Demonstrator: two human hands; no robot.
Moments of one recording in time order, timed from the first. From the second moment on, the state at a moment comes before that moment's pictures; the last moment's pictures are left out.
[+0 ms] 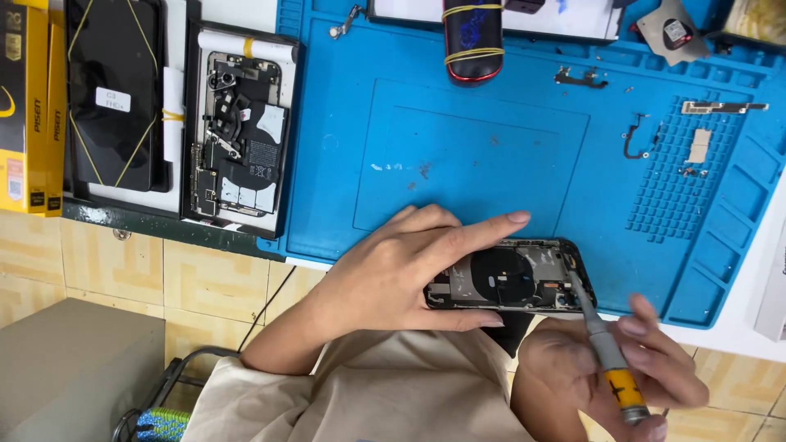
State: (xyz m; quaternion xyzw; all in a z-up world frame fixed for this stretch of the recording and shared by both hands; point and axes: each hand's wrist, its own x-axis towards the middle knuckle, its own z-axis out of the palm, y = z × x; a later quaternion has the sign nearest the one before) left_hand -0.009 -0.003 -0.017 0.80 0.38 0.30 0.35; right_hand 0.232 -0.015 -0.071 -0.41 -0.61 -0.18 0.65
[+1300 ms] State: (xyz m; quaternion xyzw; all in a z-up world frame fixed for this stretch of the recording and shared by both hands) left_hand -0.005 0.002 -0.012 0.80 0.39 0.28 0.35; right_hand 0.246 -0.040 -0.118 -0.39 -0.49 -0.18 0.76
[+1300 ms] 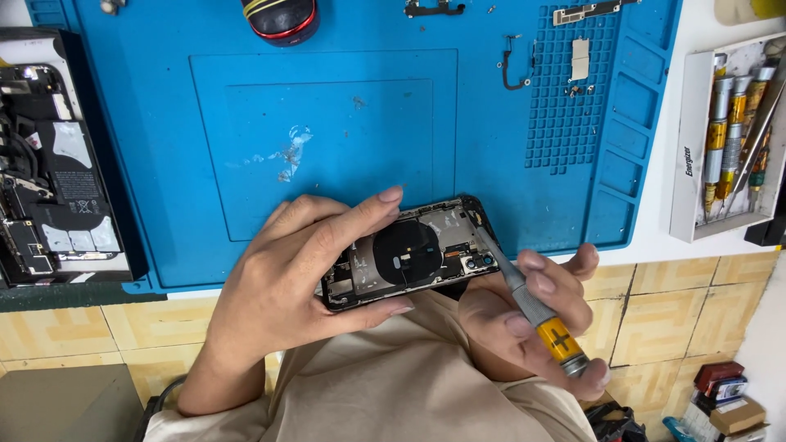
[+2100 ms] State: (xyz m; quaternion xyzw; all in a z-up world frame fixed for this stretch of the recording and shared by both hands) left_hand -0.004 0.002 -0.010 0.81 0.40 0.28 0.34; right_hand 0.247 -0.045 -0.114 -0.43 -0.51 -0.15 0.73
